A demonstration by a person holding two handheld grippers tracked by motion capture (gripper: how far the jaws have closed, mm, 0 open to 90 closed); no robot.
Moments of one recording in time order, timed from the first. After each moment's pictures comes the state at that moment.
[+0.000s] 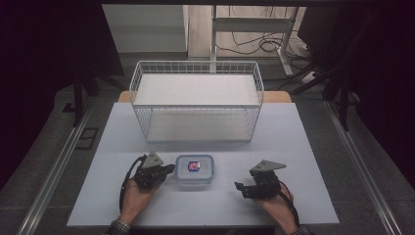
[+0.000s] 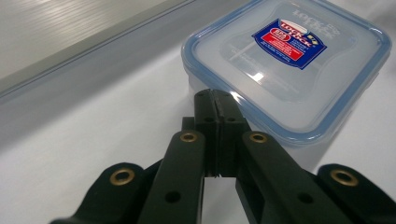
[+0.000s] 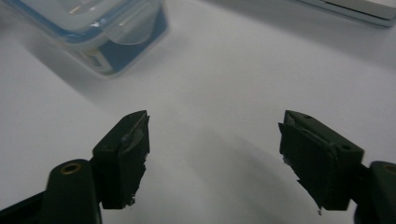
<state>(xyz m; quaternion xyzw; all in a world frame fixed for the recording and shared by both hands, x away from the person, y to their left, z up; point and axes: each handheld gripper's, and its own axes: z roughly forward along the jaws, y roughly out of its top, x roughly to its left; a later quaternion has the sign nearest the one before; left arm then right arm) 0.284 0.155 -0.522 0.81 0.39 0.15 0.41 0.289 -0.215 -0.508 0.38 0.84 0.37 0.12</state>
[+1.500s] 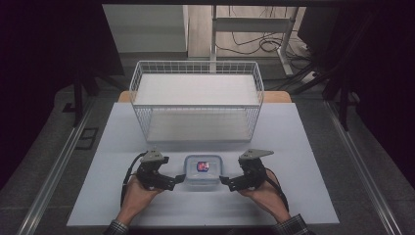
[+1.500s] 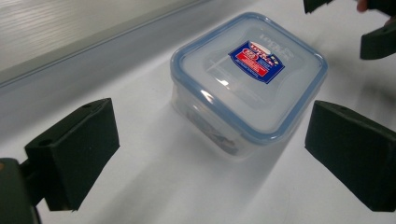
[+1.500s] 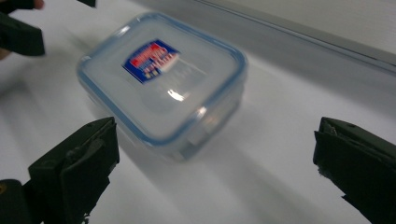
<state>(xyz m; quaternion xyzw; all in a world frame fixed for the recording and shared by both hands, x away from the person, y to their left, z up) 0.289 0.151 -0.505 0.80 0.38 0.08 0.45 0.313 -0.176 -0.489 0.35 0.84 0.41 0.07</state>
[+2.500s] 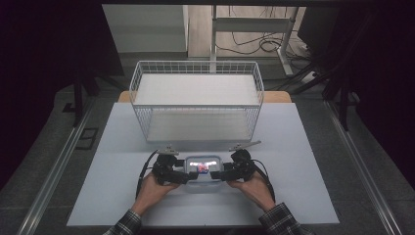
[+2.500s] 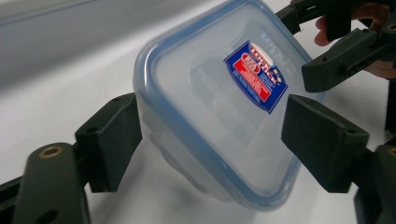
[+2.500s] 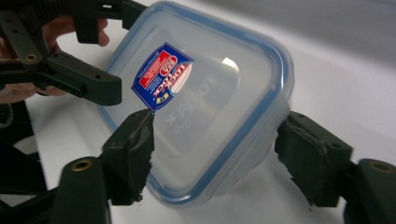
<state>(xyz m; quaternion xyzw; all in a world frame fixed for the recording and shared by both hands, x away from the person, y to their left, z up) 0.314 0.122 -0.523 0.80 0.40 -0.01 0.46 0.341 -0.154 -0.503 0.38 0.84 0.39 -0.06</state>
